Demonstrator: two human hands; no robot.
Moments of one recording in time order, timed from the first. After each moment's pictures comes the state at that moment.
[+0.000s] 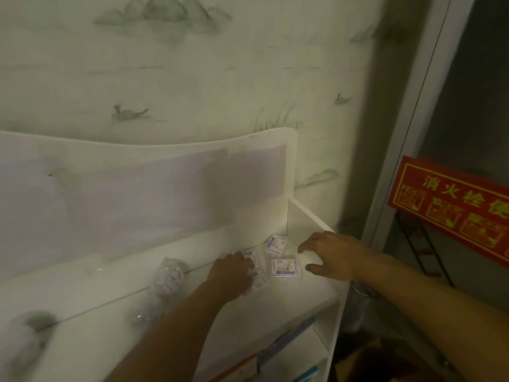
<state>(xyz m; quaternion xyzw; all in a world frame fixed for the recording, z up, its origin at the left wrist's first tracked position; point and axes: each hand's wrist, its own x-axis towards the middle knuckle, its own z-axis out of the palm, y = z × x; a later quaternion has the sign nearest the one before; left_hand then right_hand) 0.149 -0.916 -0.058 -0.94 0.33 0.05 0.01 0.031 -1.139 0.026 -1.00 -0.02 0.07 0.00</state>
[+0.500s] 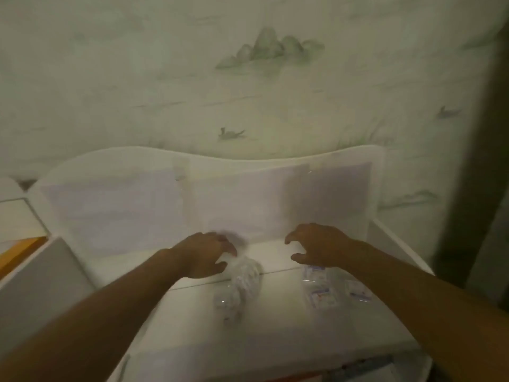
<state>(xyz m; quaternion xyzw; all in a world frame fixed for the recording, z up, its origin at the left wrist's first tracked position) 0.142 -0.731 0.075 -0.94 0.31 0.02 0.12 0.122 -1.017 0.064 -0.98 -0.20 0.00 0.03</state>
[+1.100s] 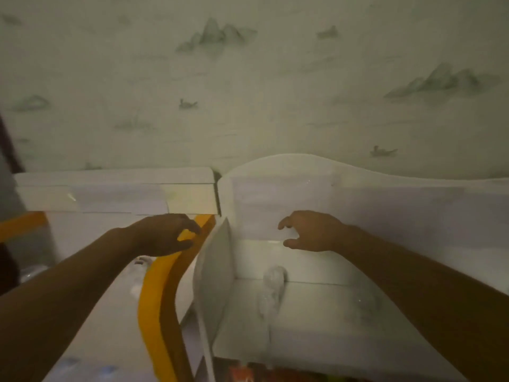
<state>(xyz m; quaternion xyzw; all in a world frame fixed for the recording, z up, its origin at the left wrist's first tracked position) -0.013 -0.380 0.176 -0.99 0.07 -0.02 0.08 0.074 -0.698 0.149 -0.94 -0.33 -0.03 0.04</state>
